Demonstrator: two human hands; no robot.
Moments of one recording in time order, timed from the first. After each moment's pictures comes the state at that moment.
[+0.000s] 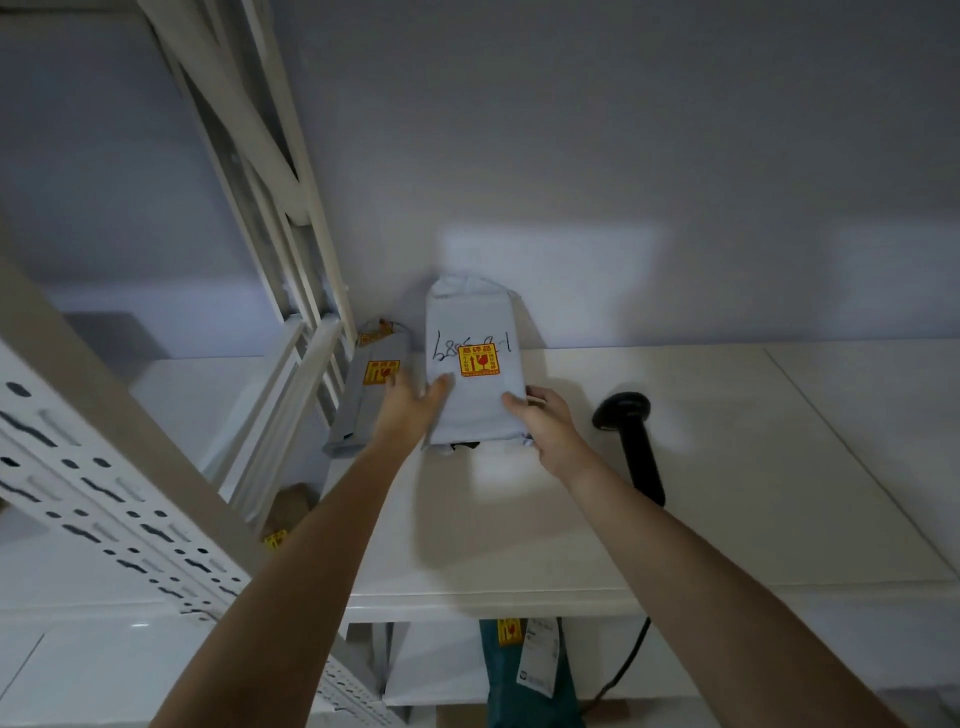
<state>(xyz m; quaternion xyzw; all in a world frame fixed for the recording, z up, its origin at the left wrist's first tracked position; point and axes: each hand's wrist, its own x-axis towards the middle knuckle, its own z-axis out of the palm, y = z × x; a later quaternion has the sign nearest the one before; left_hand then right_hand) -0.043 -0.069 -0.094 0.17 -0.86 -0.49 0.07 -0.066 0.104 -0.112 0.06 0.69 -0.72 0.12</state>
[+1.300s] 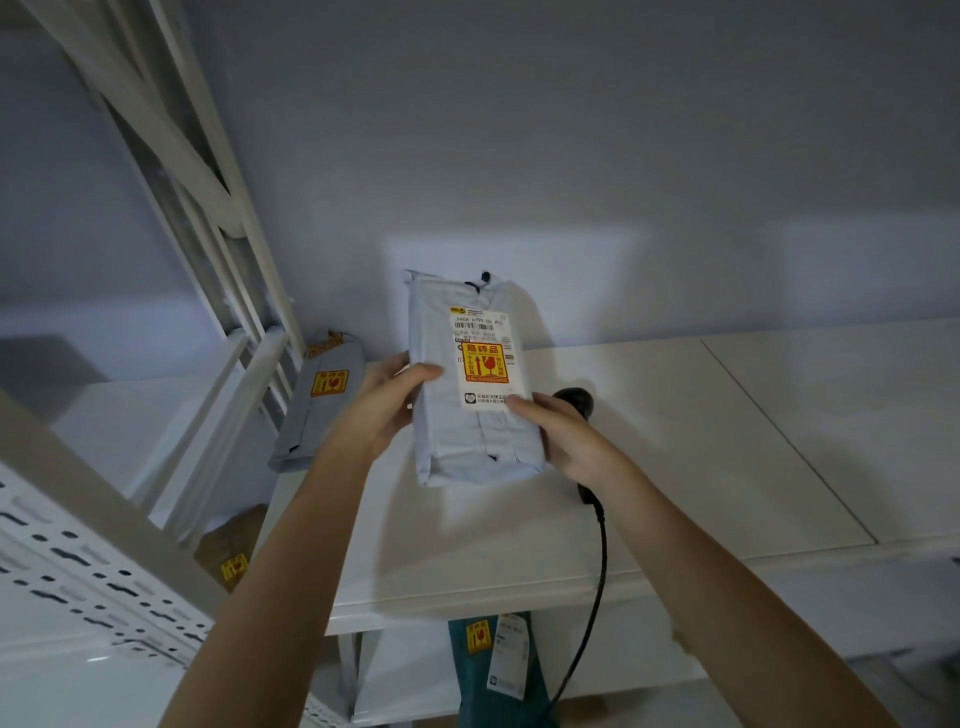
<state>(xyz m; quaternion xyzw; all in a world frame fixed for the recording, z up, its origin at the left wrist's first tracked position) -0.026 -0.022 -0.045 0.08 -0.66 -0.75 -0.03 -0.043 0.190 -0.090 -0.03 0.60 -0.76 0.24</state>
